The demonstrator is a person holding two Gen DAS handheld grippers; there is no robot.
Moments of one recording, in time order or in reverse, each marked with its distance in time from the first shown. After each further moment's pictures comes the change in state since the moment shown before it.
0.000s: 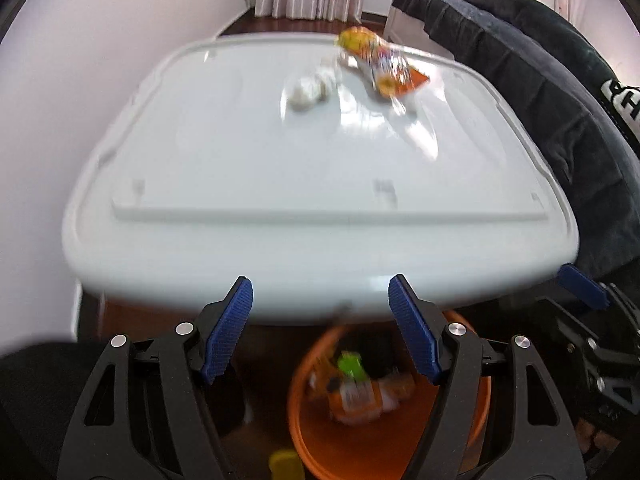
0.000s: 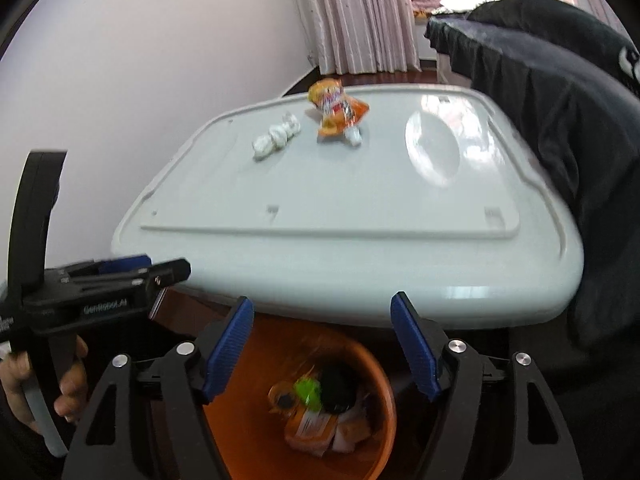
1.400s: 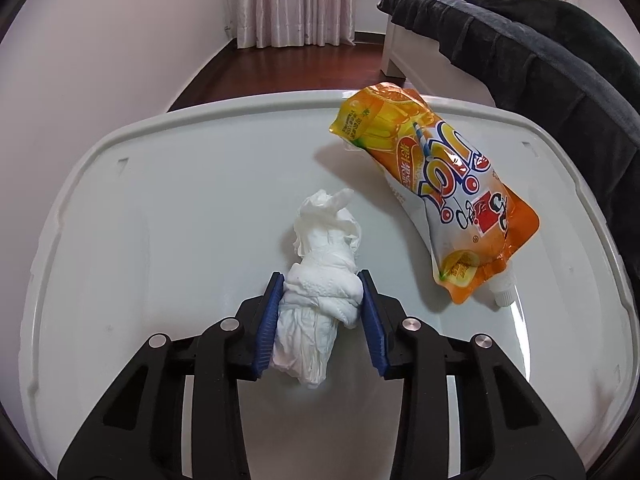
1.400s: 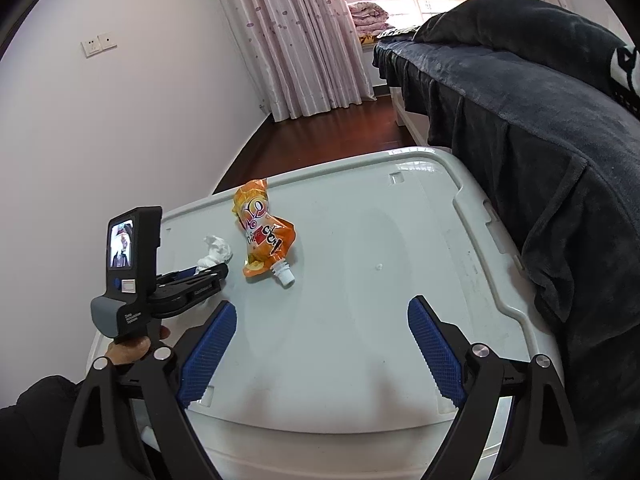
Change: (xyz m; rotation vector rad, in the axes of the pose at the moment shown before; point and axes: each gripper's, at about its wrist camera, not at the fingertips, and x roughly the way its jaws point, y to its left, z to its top) left arm 0.151 -0.016 0.173 0.067 -0.088 0.030; right arm 0.034 -0.073 0.112 0.195 -0.119 -0.056
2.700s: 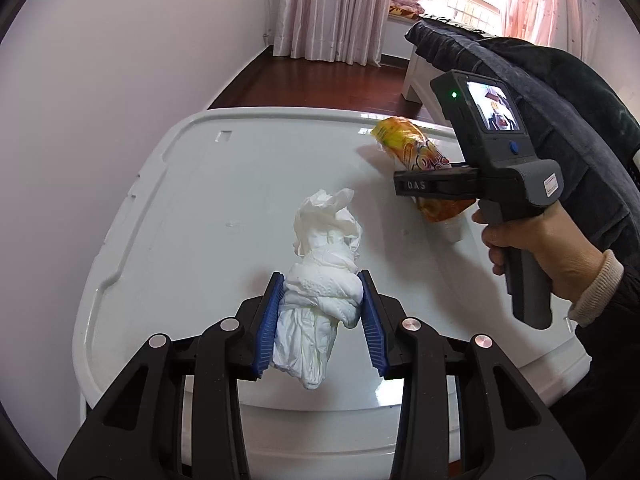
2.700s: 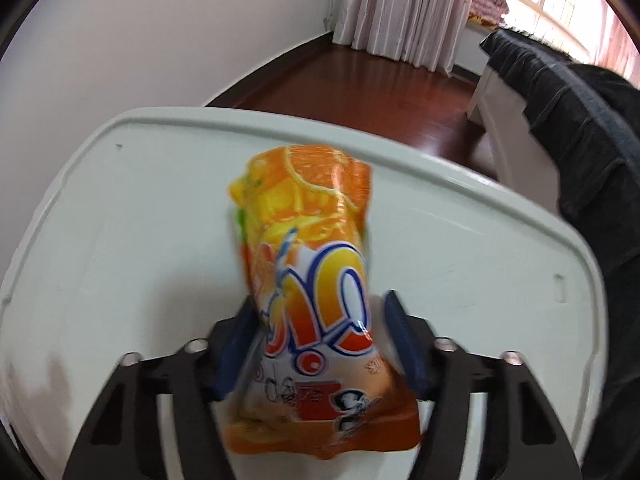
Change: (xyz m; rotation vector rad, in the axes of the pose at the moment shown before) left arm -0.130 0.043 -0.060 -0.112 -0.050 0.015; right arm 0.231 0.113 0.067 -0.399 0.273 -0.076
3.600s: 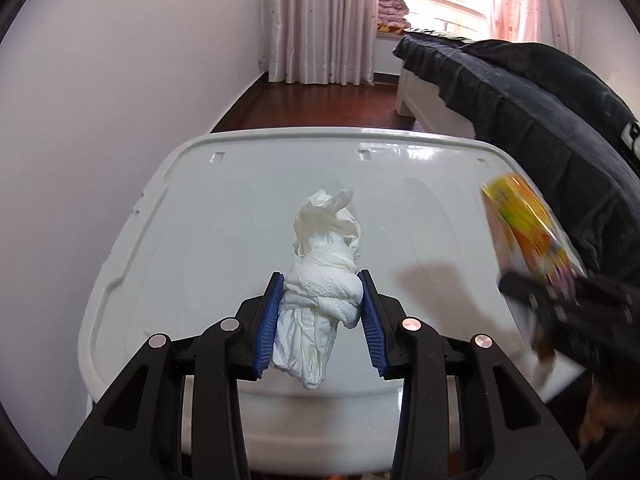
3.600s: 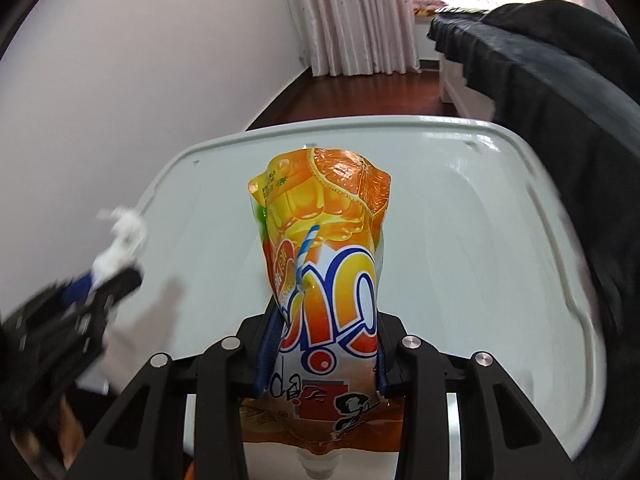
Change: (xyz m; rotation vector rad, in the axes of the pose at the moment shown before) left arm -0.029 -0.023 -0.034 0.060 -0.098 0.023; right arm -0.173 -0.007 -0.189 0.220 -0.155 0.112
